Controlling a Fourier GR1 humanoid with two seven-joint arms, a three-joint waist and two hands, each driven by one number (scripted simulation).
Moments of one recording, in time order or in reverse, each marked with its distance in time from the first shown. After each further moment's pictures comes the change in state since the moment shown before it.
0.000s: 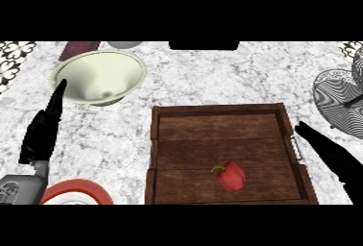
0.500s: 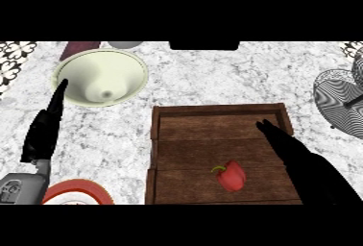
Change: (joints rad) left arm -0.009 -0.019 0.018 0.021 -0.018 -0.012 -0.014; right arm -0.257 0.216 0.208 0.128 0.084 0.122 0.294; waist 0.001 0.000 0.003
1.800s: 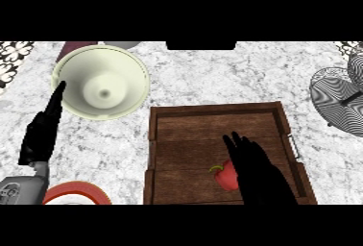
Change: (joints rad) left arm 0.019 -0.038 0.052 -0.022 -0.038 -0.042 0.026; right arm 0.032 0.282 0.195 0.164 0.410 0.145 0.030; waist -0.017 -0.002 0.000
